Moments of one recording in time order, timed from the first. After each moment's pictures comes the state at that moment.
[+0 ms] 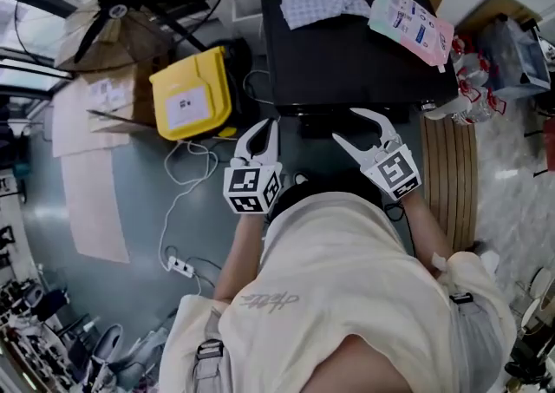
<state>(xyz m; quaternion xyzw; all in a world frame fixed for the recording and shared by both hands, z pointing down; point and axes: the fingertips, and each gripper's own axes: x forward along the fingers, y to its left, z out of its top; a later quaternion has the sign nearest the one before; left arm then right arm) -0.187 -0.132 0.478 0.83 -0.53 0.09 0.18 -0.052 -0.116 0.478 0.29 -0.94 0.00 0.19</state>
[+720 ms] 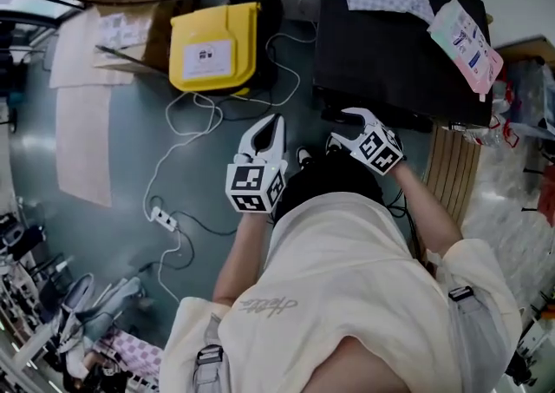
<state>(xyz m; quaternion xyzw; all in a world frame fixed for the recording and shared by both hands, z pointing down) -0.257 -0.106 0.506 0.76 -0.59 0.08 0.26 -0.126 -0.111 0.648 0.09 -0.91 0.06 0.40</state>
